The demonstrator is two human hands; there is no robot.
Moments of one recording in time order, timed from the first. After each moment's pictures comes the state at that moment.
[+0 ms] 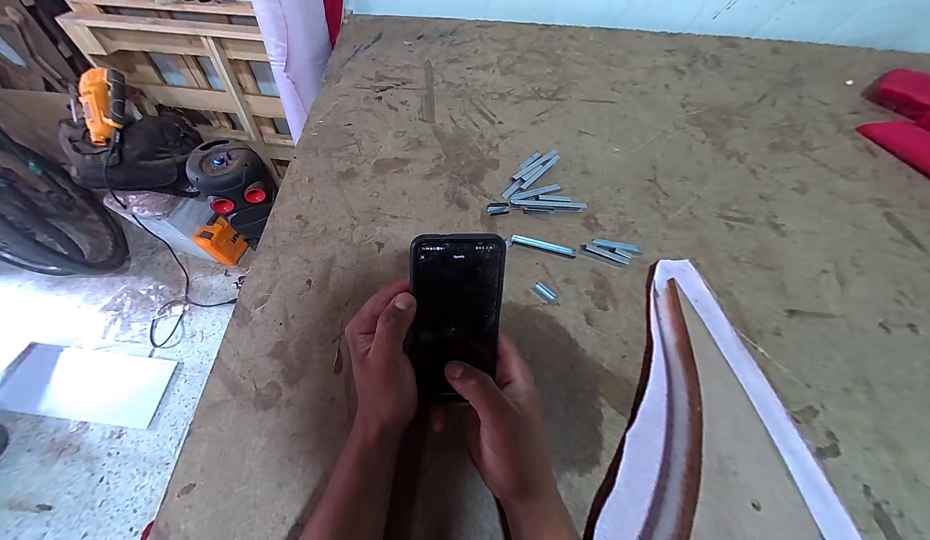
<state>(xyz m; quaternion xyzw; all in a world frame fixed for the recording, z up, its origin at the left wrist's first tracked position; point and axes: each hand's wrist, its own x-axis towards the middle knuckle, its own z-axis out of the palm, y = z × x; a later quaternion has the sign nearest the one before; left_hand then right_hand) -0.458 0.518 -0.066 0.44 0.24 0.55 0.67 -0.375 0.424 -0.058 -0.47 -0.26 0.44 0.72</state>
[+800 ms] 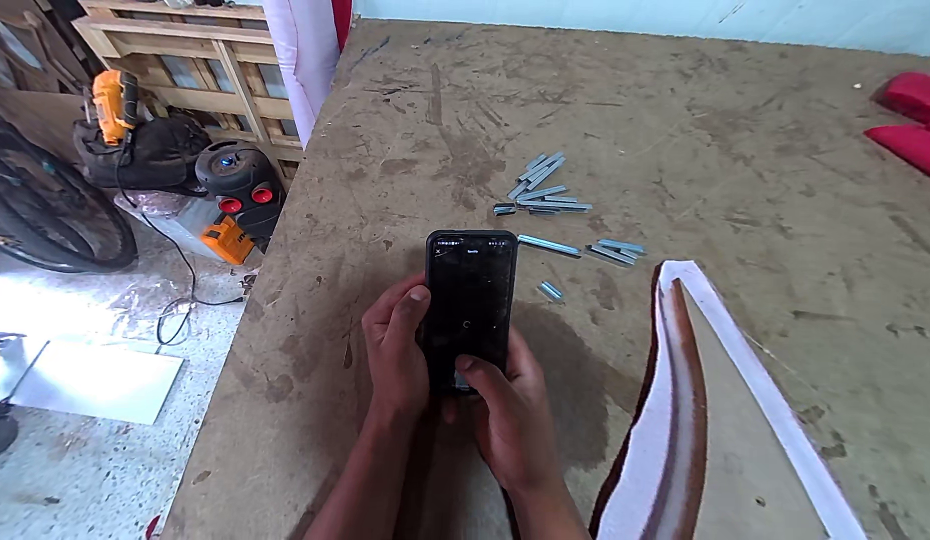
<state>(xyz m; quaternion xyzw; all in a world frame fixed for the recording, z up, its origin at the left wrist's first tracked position) -0.454 0.519 -0.068 0.43 0.25 0.54 0.68 -0.375 0.424 -0.057 -0.49 -0.26 0.43 0.71</state>
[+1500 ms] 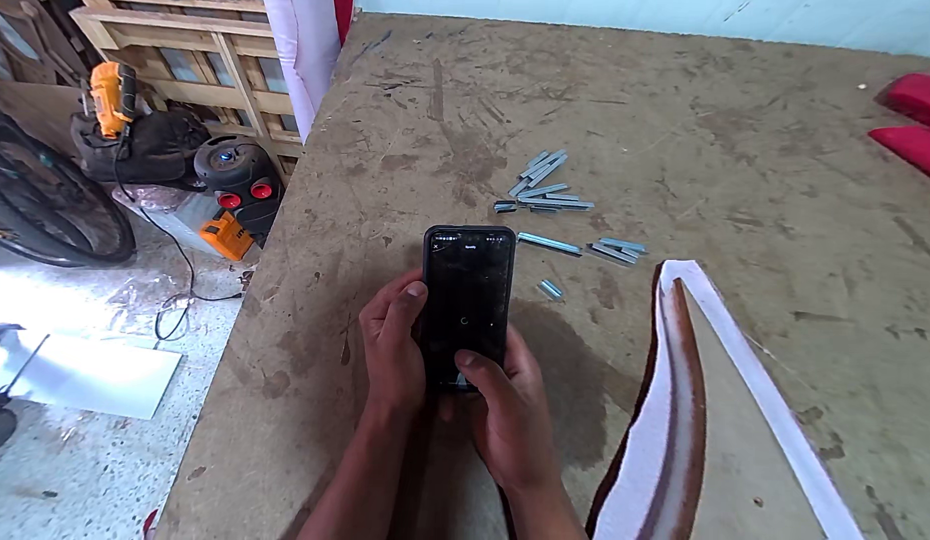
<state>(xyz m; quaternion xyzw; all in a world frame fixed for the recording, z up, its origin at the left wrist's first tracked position) -0.454 0.519 -0.066 0.42 0.26 0.53 0.69 -0.375 0.424 -0.059 -0.49 -0.27 0.42 0.71</state>
